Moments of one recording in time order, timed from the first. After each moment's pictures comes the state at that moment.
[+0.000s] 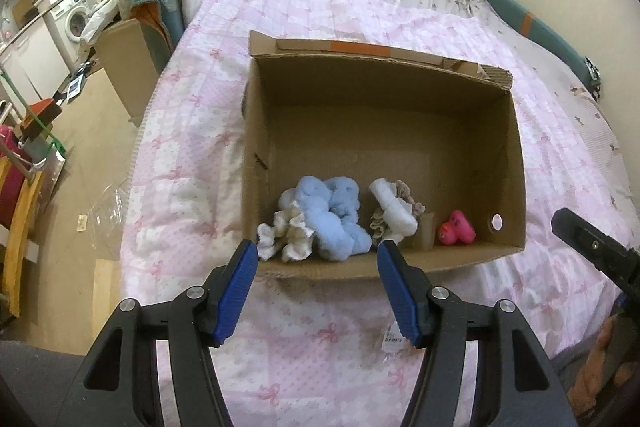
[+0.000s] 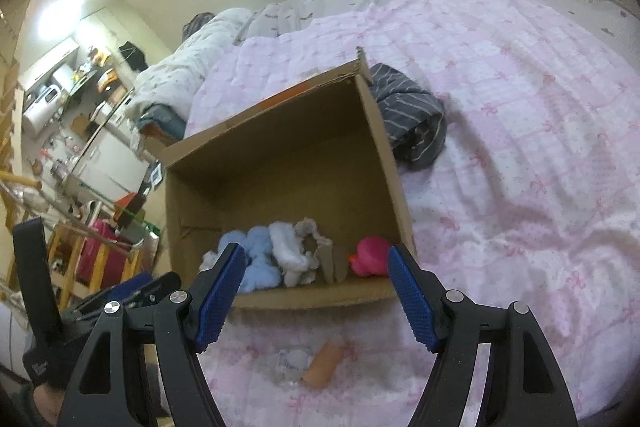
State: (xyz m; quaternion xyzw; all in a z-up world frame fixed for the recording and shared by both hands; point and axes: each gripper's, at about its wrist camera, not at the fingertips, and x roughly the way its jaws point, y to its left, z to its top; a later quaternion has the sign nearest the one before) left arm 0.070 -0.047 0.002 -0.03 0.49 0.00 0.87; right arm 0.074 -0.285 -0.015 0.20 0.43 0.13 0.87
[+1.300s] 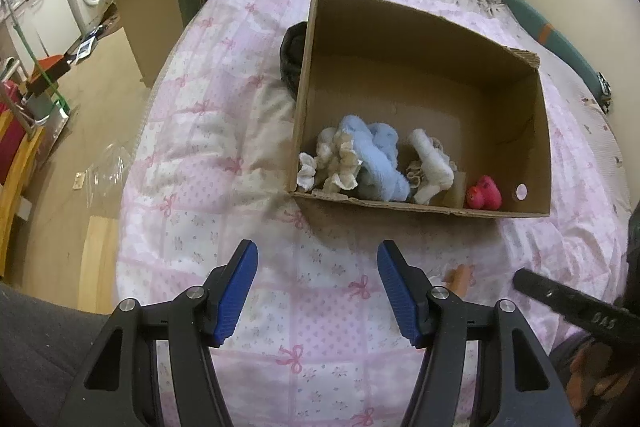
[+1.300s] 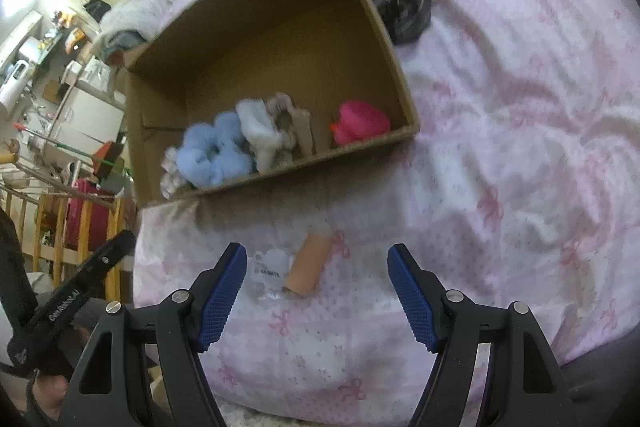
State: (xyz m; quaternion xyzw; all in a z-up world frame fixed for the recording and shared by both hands) left arm 0.034 -0.014 -0.043 -0.08 0.51 0.02 0.86; right arm 0.044 -0.259 -0.082 0.19 0.57 0.11 0.79
